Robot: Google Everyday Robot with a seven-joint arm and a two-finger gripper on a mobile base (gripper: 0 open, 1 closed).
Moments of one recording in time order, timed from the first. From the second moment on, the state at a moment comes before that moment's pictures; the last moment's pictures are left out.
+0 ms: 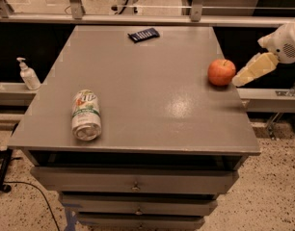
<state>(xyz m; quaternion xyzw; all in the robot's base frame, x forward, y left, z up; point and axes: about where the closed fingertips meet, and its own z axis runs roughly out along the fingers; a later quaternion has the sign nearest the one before) 0.616 -0.287 0.902 -0.44 0.83 0.07 0.33</state>
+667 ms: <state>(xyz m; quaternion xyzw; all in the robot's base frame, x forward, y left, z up) 0.635 -0.250 0.857 -0.40 0.82 0.17 0.36</state>
